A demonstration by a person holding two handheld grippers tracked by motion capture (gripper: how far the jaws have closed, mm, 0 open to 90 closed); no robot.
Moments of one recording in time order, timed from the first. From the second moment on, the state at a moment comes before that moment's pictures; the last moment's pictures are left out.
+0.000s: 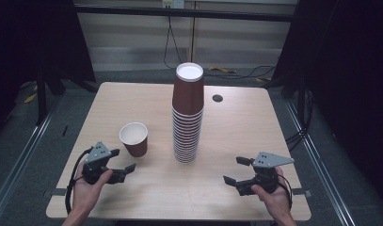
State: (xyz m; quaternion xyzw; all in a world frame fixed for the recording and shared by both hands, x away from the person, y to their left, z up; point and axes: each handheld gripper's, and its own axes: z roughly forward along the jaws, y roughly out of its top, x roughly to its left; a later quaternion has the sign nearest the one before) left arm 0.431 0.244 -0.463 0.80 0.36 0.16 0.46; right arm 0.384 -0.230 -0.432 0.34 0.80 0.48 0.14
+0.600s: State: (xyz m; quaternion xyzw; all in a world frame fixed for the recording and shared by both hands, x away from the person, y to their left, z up) left arm 0.393 0.210 -0.482 0.81 0.33 0.12 0.48; right arm 0.384 -0.227 -0.458 0.37 0.79 0.47 0.13
